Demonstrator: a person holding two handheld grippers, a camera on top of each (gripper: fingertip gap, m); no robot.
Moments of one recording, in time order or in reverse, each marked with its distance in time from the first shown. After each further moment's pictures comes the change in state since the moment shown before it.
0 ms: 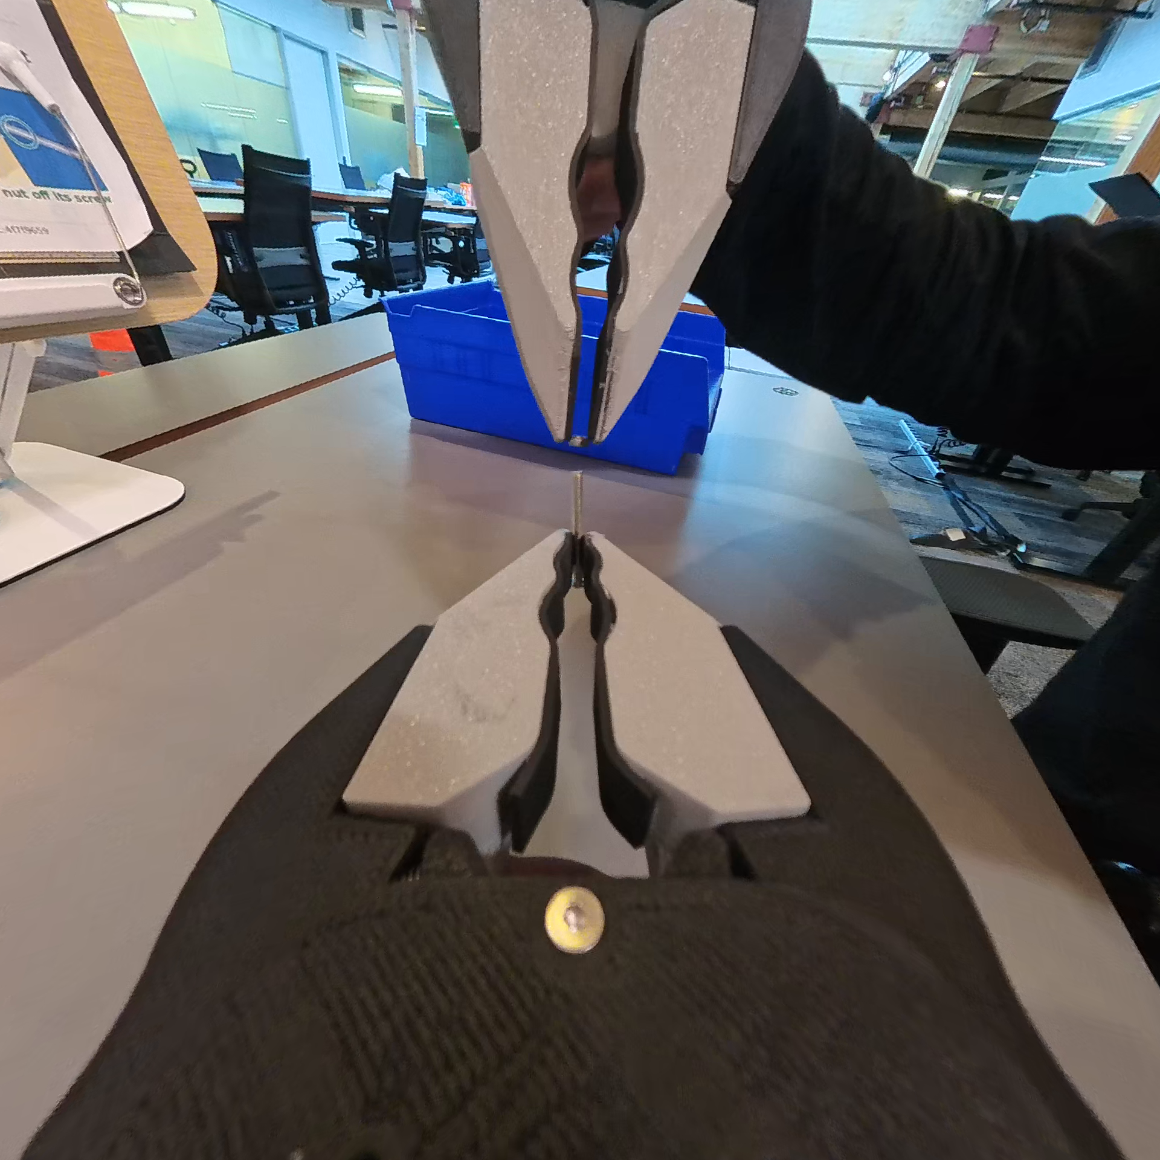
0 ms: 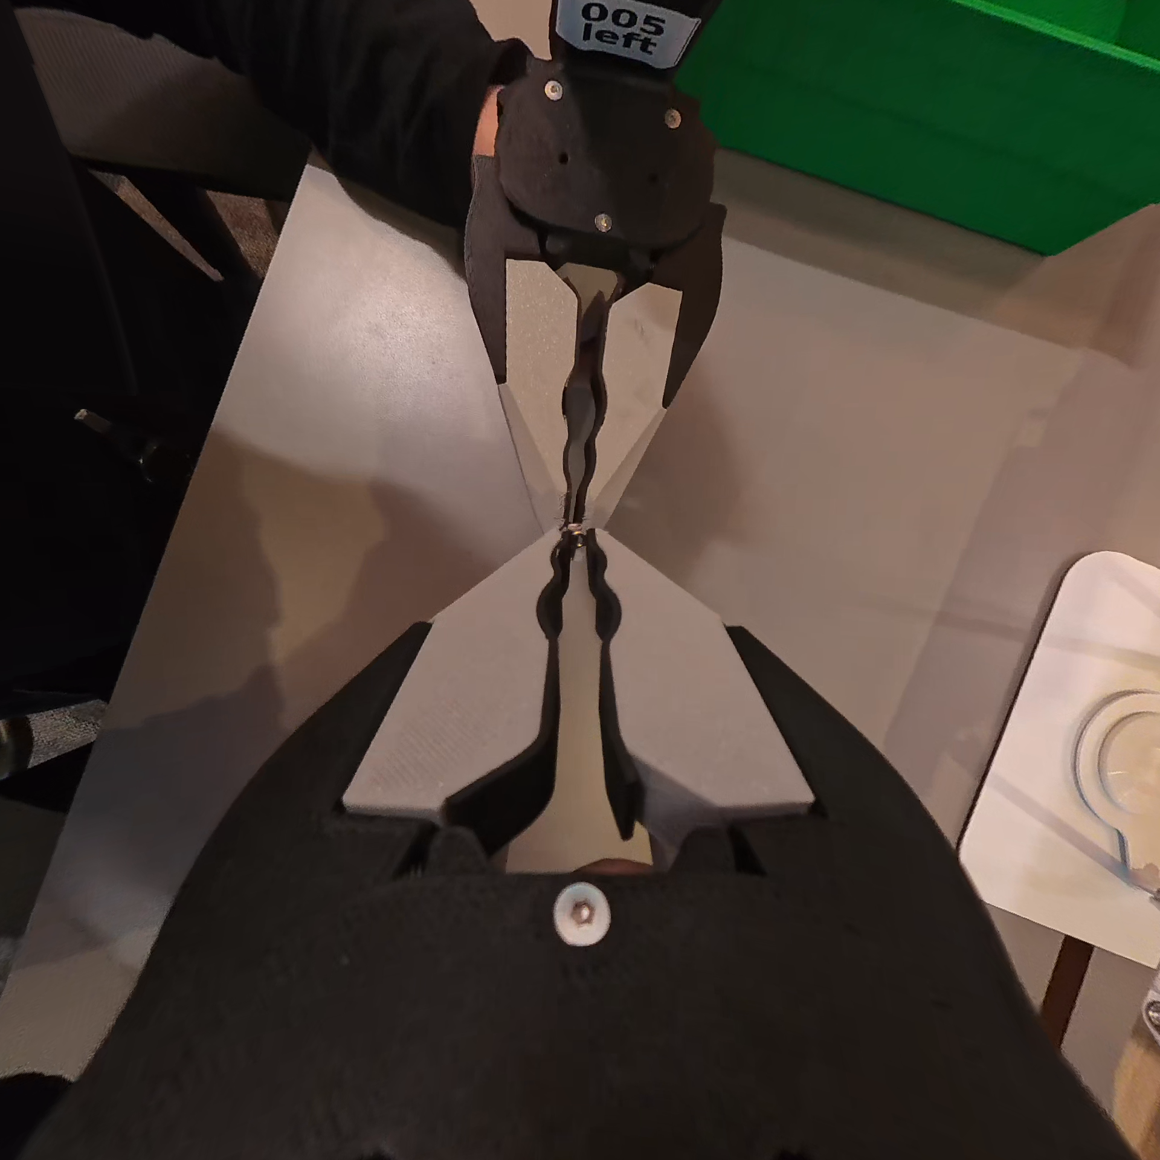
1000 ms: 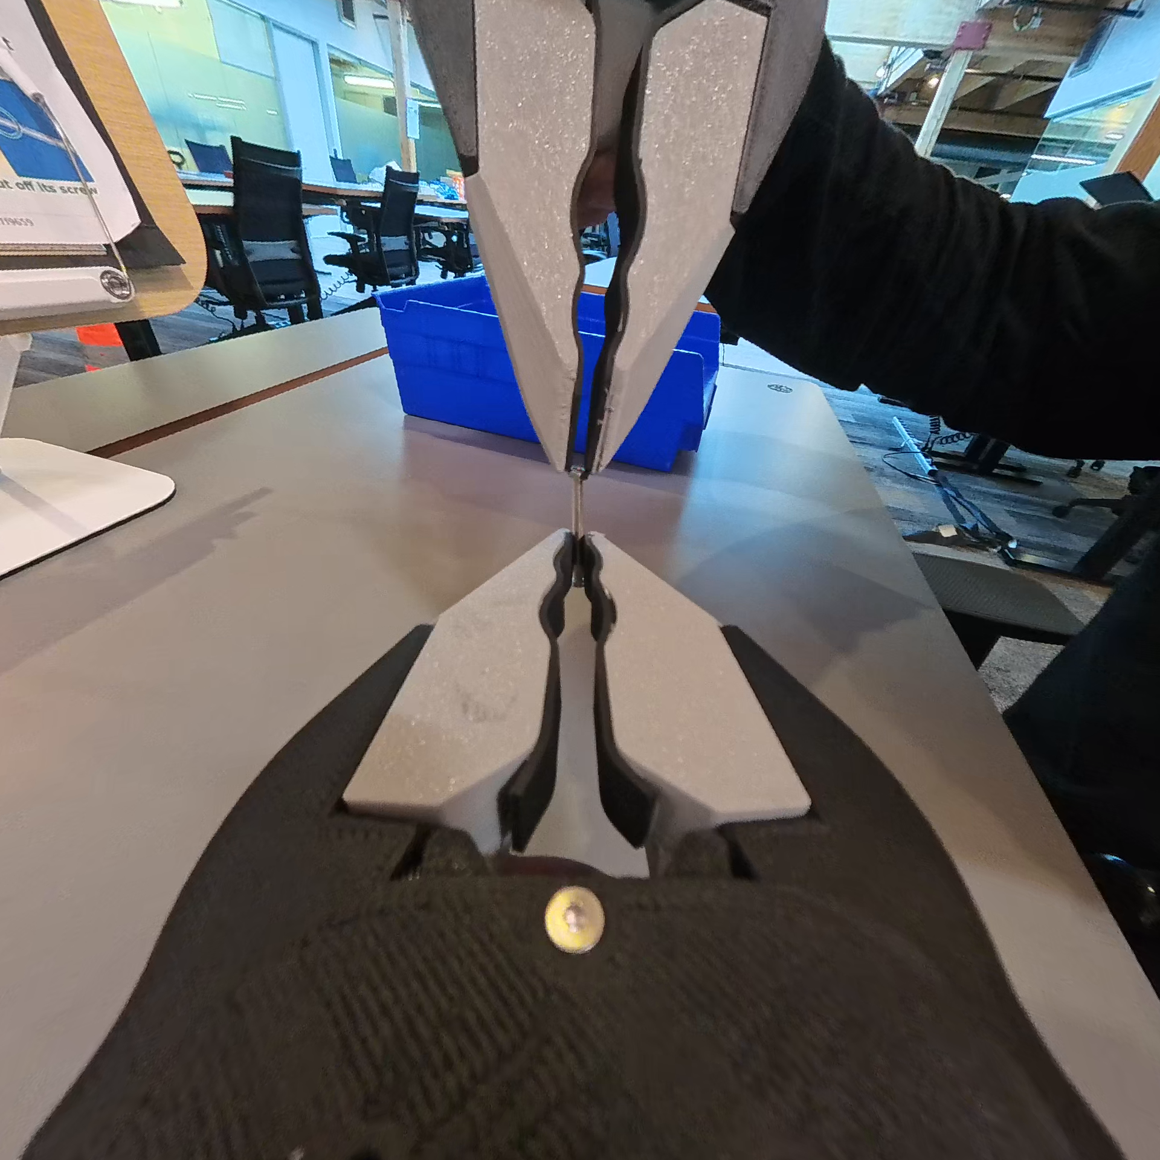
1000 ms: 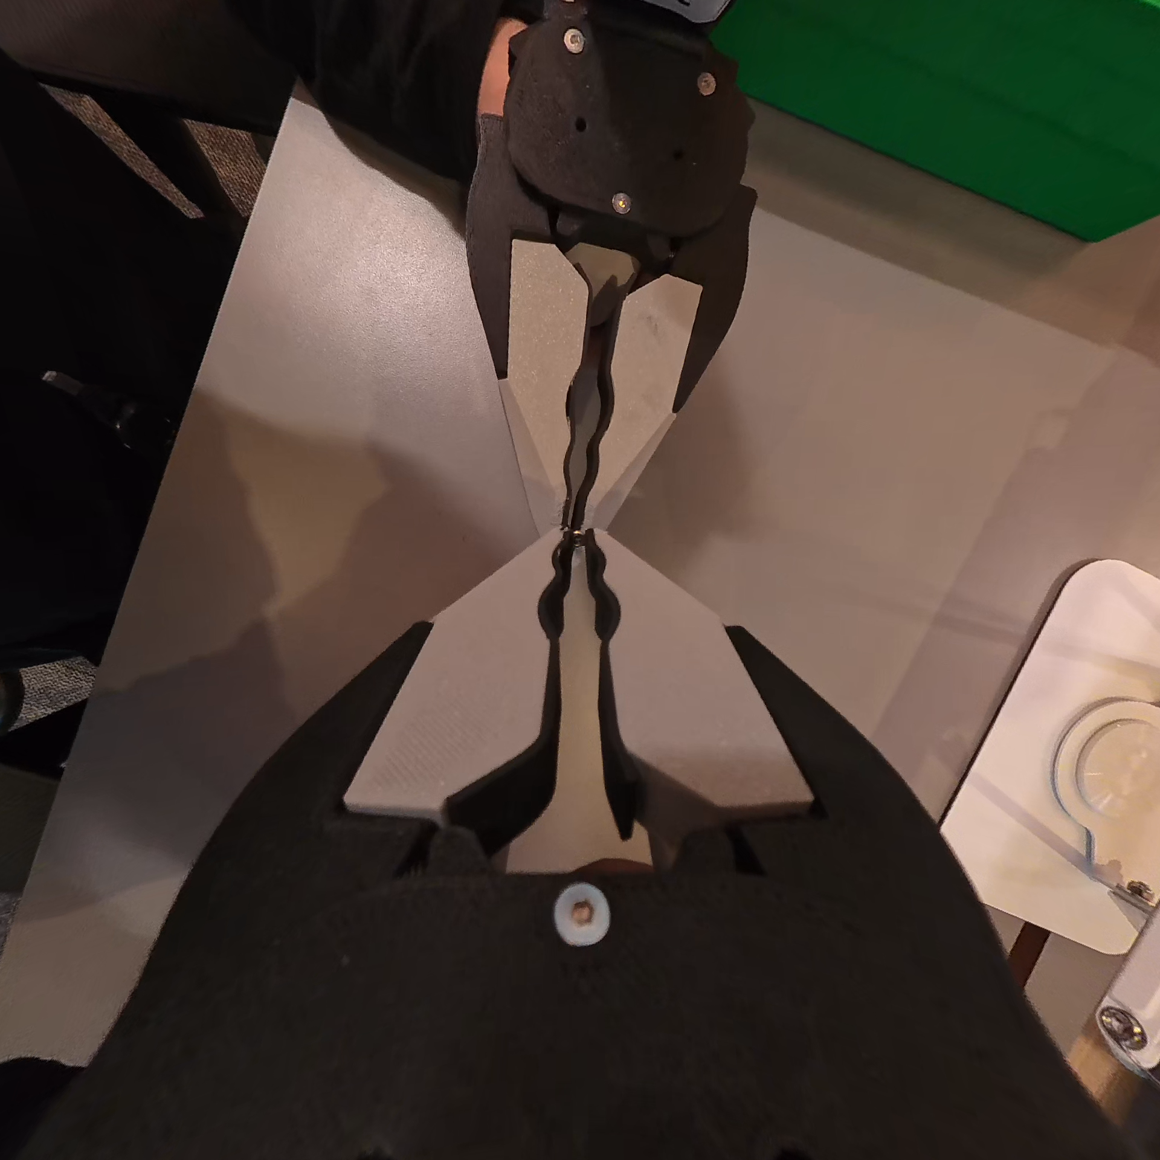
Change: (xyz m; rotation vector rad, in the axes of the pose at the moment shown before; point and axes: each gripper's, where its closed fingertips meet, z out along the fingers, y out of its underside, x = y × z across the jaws) left arm 0.002 0.001 0.000 -0.006 0.011 -0.005; right arm -0.001 0.000 0.009 -0.085 -0.009 -0.038
